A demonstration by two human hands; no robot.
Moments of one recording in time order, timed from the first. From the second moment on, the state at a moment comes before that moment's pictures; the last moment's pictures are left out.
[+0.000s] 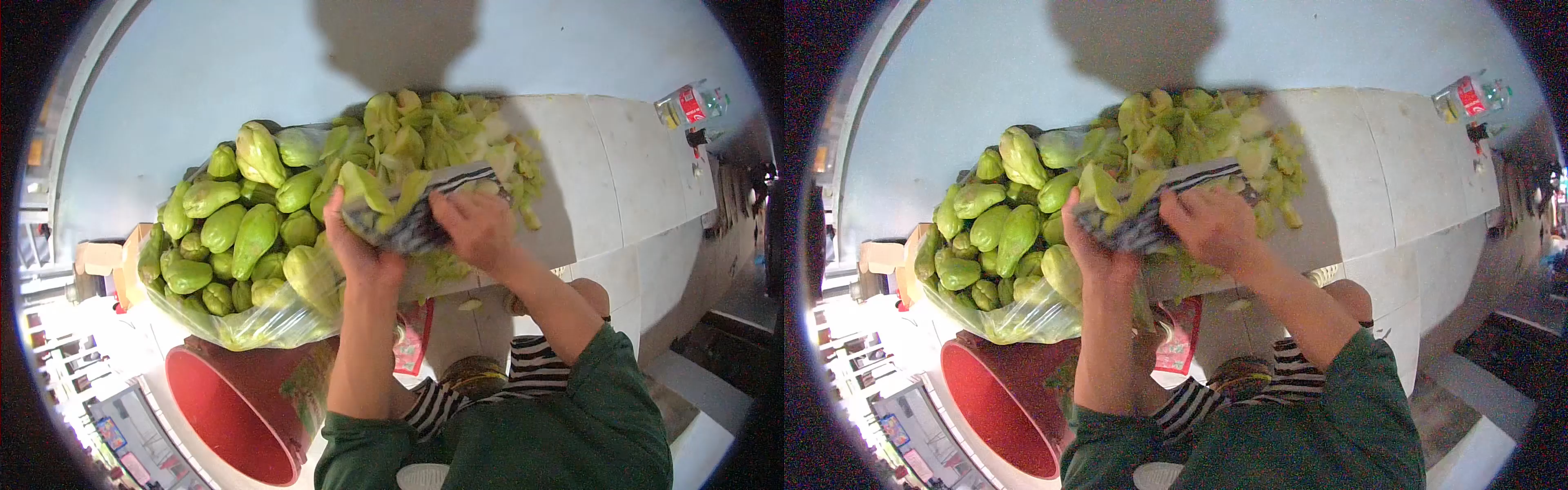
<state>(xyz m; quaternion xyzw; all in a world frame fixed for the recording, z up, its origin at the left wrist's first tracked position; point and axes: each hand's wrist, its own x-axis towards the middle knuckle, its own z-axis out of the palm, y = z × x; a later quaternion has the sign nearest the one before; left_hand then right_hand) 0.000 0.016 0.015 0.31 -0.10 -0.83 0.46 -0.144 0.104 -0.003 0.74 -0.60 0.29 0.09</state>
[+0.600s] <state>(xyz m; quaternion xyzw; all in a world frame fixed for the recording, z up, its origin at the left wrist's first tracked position) -0.003 0.012 0.028 0.34 -0.10 -0.82 0.45 -0.166 0.099 -0.001 0.70 -0.65 0.30 0.01</state>
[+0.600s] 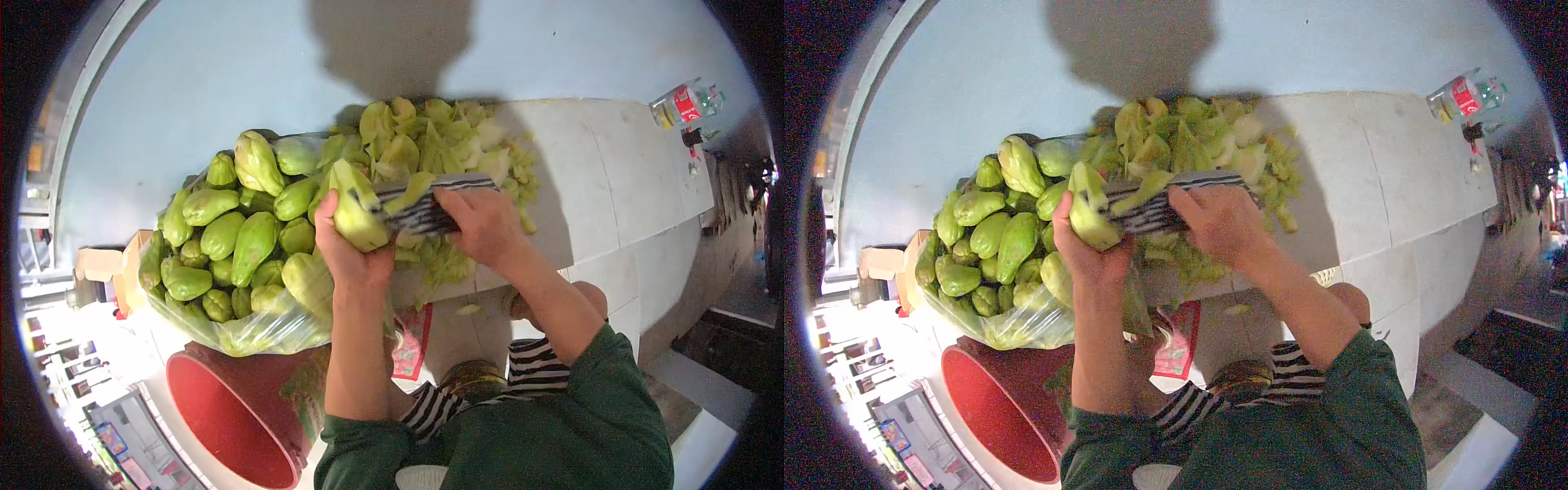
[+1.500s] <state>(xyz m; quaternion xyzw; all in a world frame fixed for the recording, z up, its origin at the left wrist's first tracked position) 0.004 0.015 0.033 0.26 -0.14 -0.85 0.43 -0.172 0.091 -0.006 0.56 -0.77 0.28 -0.13</state>
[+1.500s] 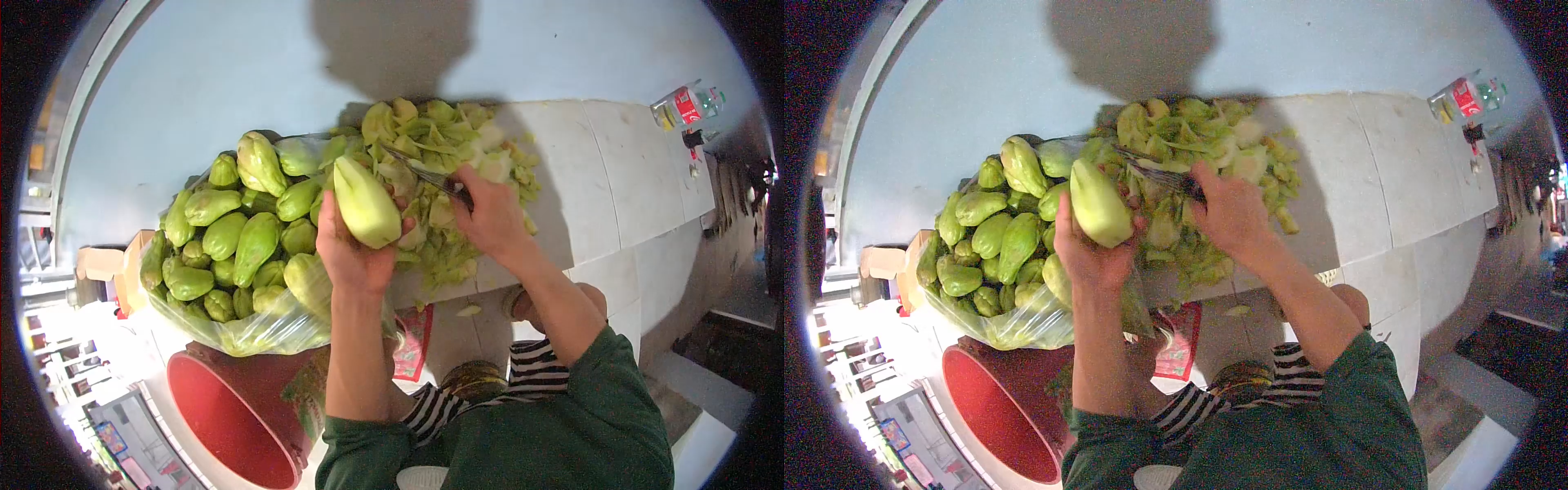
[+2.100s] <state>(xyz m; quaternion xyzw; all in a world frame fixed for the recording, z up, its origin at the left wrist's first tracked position) -0.003 0.014 0.018 0.35 -0.46 -0.64 0.51 -0.173 0.098 0.008 0.59 -0.72 0.36 -0.04</state>
